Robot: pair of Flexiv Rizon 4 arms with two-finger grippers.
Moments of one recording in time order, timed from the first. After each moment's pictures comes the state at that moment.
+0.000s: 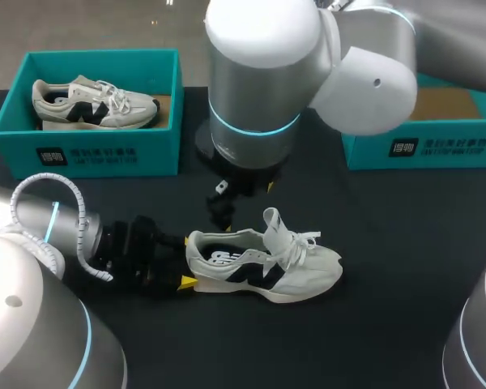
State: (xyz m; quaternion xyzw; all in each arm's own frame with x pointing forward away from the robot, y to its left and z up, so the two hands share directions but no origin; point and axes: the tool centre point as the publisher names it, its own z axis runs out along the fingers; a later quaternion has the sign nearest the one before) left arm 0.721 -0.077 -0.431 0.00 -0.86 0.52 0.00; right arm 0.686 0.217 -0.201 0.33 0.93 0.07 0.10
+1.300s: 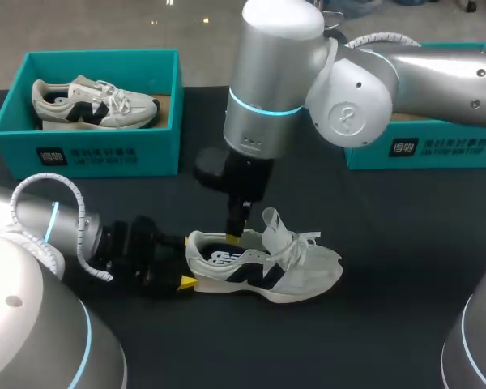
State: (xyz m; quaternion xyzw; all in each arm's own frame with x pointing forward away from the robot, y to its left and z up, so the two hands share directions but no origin) left arm 0.721 -0.077 -0.431 0.00 -0.86 0.52 0.00; right arm 0.694 0.232 -0.286 0.15 0.98 0.08 -0.08
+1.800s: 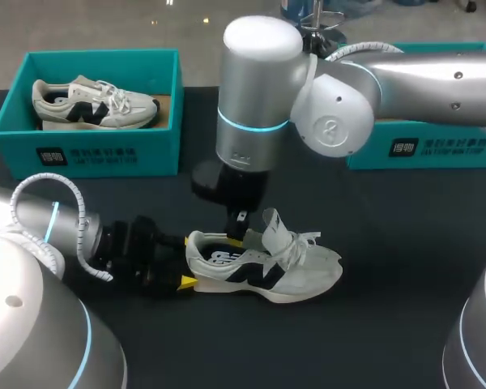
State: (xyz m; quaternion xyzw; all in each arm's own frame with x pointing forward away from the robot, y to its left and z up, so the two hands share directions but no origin) left arm 0.721 -0.077 -0.431 0.00 -0.86 0.52 0.00; right arm 0.705 0.230 -0.321 0.16 0.98 0.05 -0.07
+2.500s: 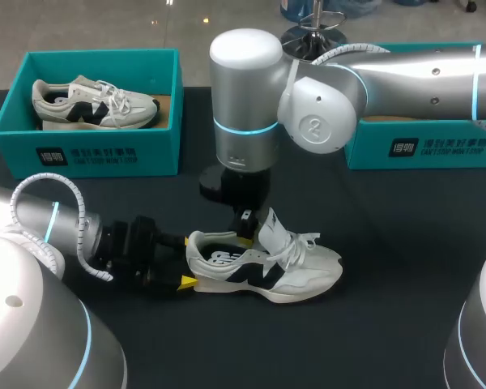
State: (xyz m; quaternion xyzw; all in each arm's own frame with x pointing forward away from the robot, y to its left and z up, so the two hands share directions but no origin) left arm 0.721 -0.077 -0.431 0.00 -0.86 0.52 0.00; right arm 0.734 0.208 -0.359 0.19 0.98 -0.01 -0.07
